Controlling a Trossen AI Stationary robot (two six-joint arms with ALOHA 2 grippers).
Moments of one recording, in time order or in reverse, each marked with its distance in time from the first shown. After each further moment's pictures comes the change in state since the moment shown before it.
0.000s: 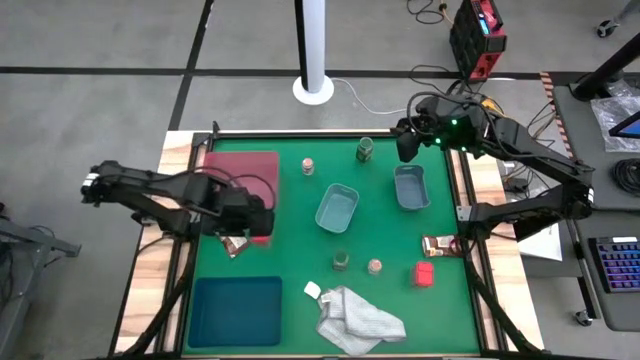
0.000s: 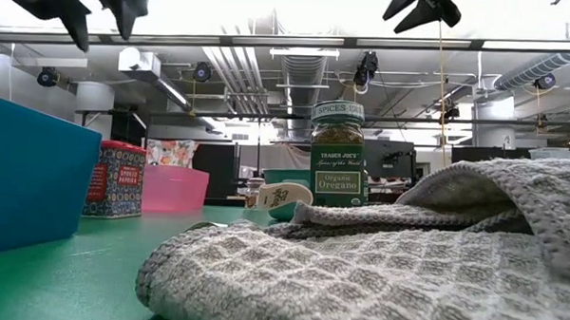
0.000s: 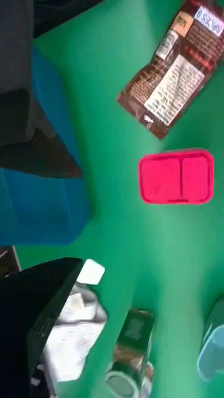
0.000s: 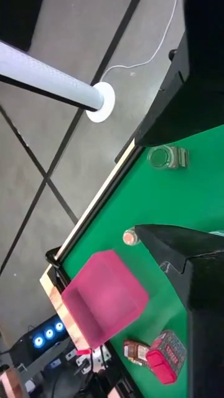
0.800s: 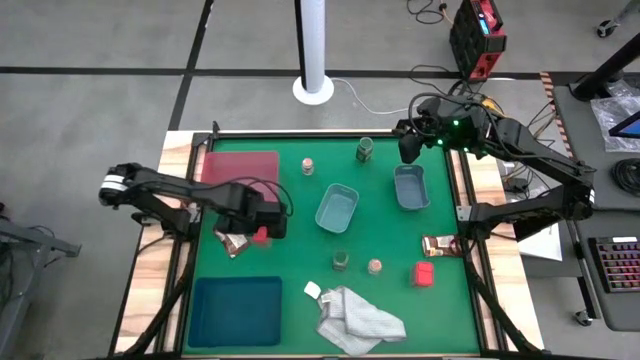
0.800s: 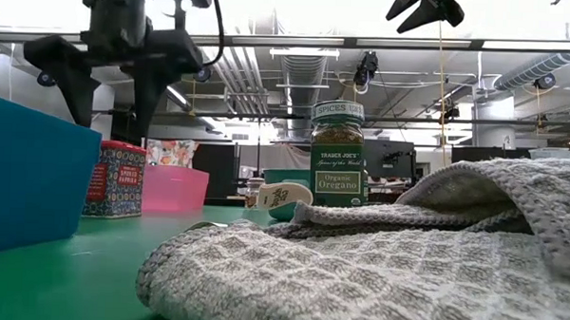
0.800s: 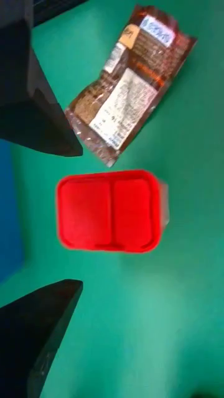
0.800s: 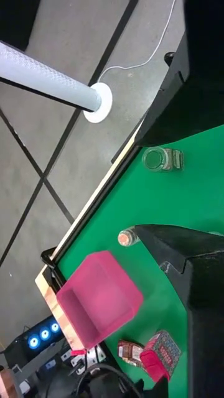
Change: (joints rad) left arm 0.086 0.176 -0.160 0.113 -0.053 0.127; right arm 0.000 -0.011 0.000 -0.024 -0.012 0.003
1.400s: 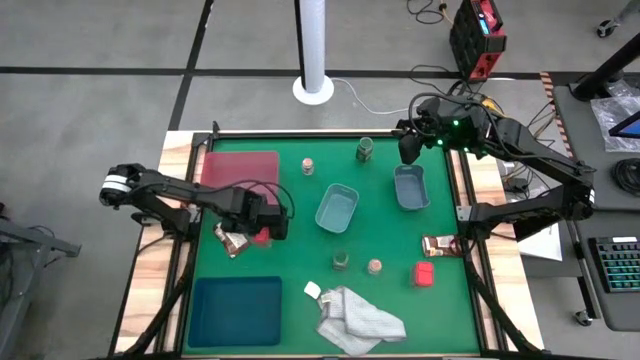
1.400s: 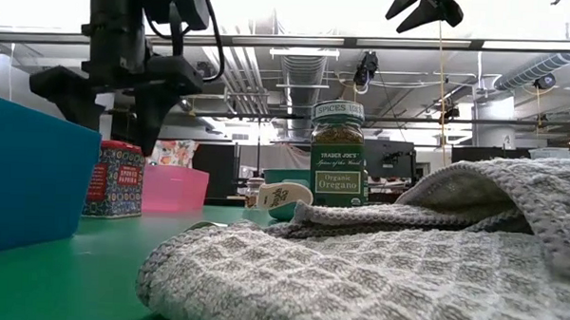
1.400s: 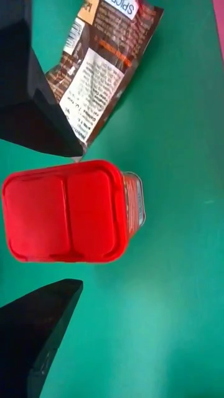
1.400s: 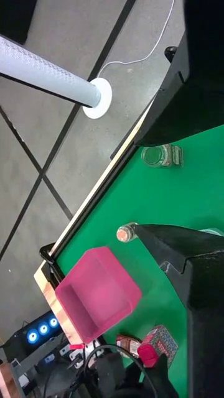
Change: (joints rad) left arm 0.012 0.004 -0.113 0.150 -0.053 0.055; right arm 0.000 0.000 0.000 0.001 -0.010 0.000
